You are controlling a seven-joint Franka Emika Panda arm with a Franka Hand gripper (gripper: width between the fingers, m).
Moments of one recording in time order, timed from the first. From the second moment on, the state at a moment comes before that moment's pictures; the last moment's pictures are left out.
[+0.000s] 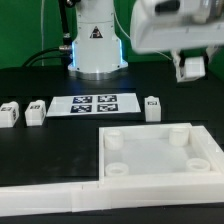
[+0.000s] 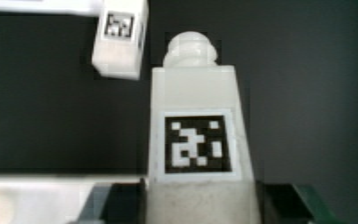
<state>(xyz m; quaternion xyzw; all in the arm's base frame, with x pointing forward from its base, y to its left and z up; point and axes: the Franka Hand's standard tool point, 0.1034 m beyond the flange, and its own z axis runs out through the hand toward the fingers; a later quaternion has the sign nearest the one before) 0.493 0.155 0.159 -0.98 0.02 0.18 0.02</state>
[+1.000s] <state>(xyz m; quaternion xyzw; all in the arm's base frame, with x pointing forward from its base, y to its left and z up) 0.572 0.118 0.202 -0.95 -0.02 -0.29 0.06</state>
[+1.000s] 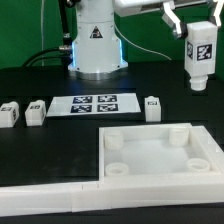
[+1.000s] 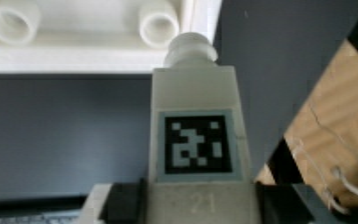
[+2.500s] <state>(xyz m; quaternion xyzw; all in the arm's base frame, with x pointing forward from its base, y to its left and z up) 0.597 0.113 0.161 -0.95 -0.08 -0.29 0.04</state>
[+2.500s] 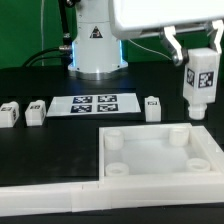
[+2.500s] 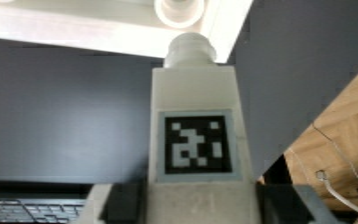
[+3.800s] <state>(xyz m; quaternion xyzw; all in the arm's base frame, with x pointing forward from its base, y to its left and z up) 0.611 0.115 0.100 -0.95 -0.09 -0.28 0.04</state>
